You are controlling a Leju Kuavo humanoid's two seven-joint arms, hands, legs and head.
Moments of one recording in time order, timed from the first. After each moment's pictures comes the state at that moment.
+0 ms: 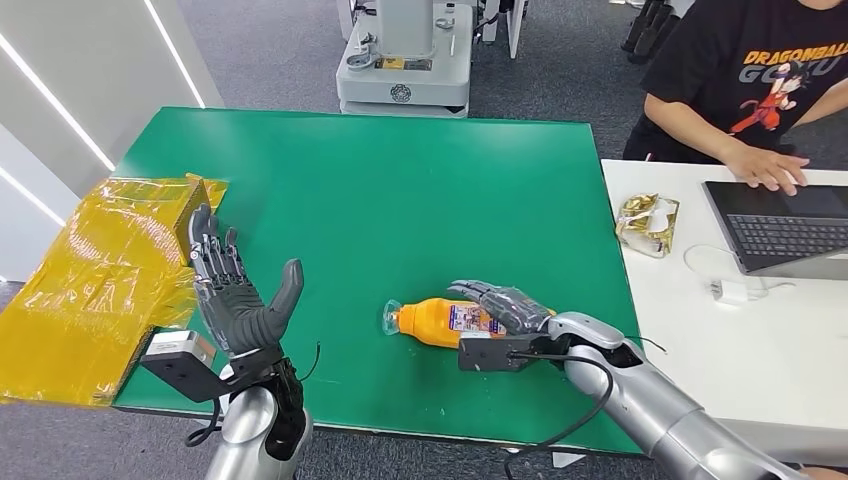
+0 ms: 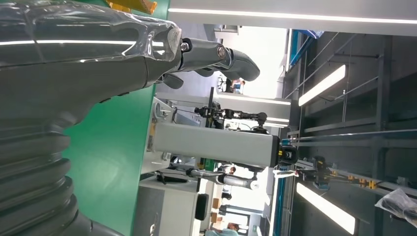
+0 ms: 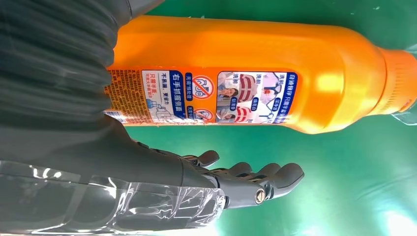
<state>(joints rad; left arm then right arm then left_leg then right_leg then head) -0.07 -0.26 -0.26 -1.59 0.05 0.41 -0.70 -0.71 -0.27 0.88 -0.86 0.41 0.20 -0.27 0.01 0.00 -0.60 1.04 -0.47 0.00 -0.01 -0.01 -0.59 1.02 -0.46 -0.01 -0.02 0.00</state>
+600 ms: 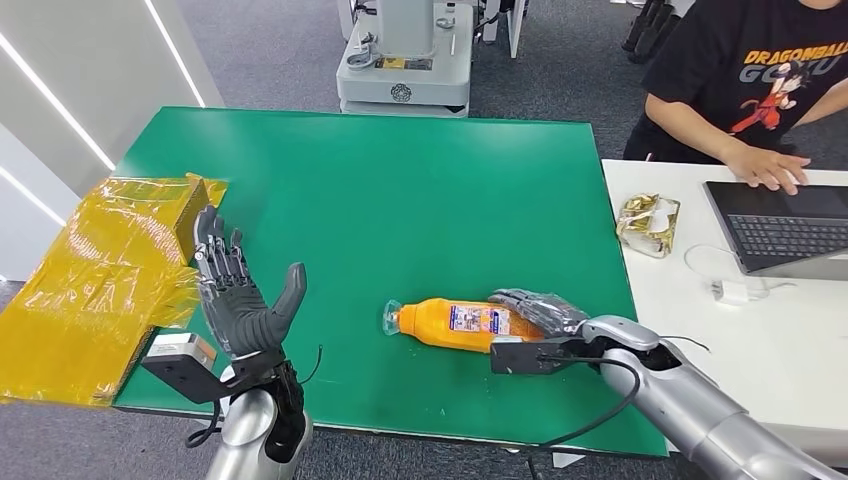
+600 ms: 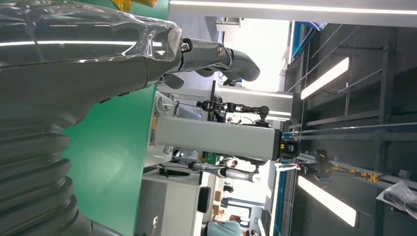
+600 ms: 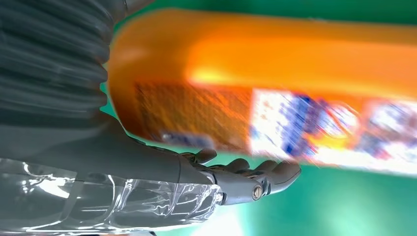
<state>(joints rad) -0.06 -0.26 -0.26 -1.59 0.05 0.38 -0.70 -0.72 -0.42 0.93 -0.90 0.43 0.25 -0.18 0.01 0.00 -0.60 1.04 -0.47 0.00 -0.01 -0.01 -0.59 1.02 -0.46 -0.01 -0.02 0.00</state>
